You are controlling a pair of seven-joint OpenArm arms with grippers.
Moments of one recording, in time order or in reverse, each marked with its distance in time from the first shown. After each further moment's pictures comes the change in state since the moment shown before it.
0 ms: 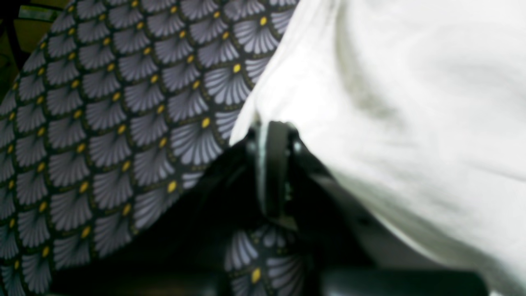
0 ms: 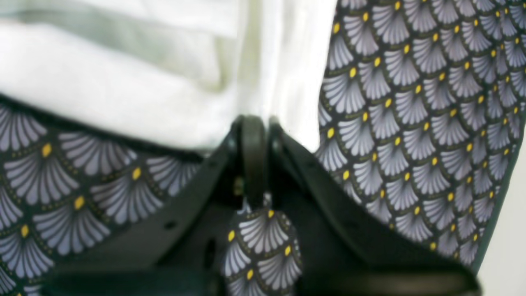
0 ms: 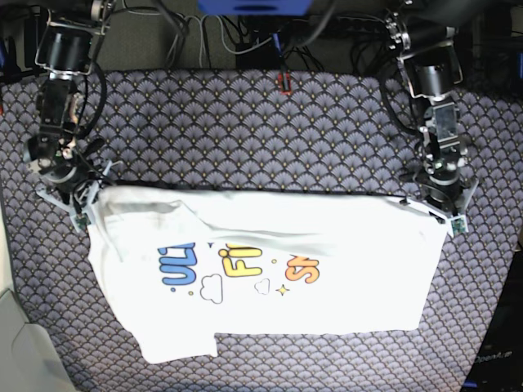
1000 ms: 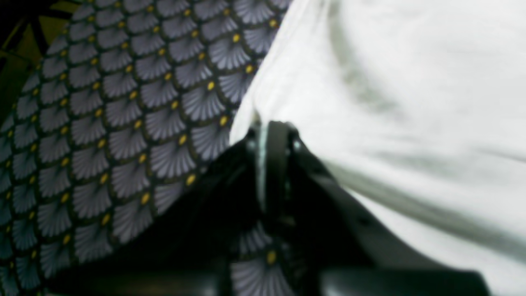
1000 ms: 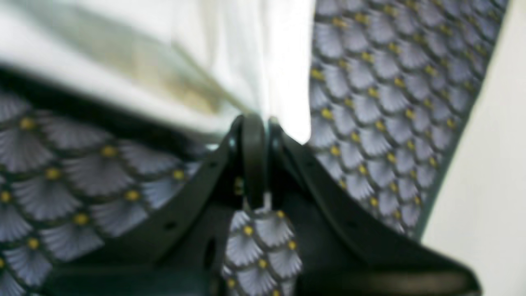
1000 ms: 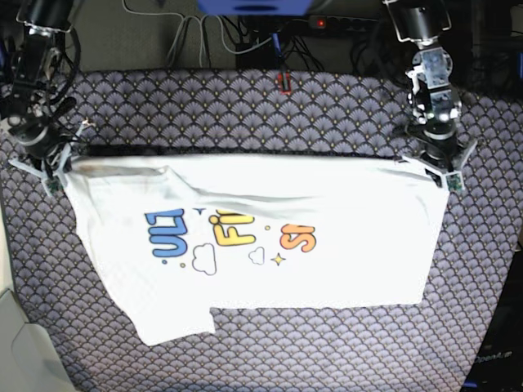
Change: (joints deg) left arm 16.7 3.6 0.1 17.6 0.2 0.5 0.2; right arm -13.2 3.6 8.2 12.3 4.2 5.9 0.5
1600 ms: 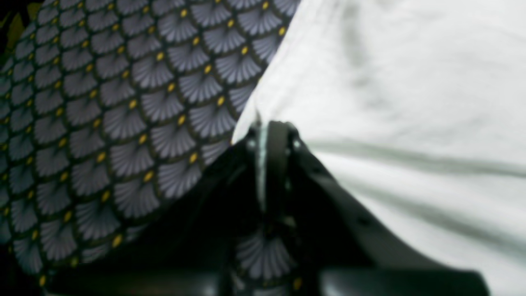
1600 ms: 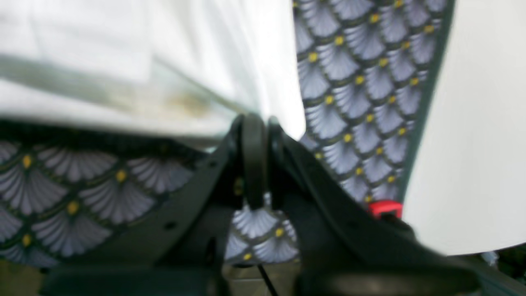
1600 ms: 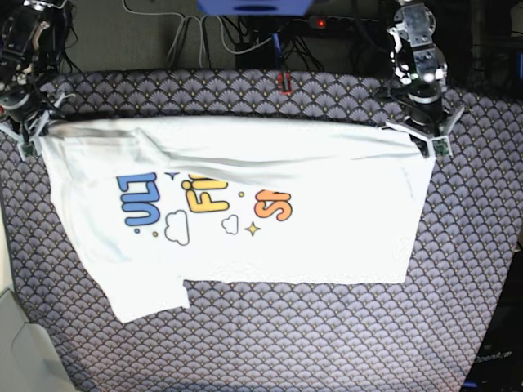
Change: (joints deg) left arm 11.2 5.9 0.1 11.7 -0.2 -0.5 0.7; right arm -7.6 -1.6 9.8 0.2 0.1 0.0 0.5
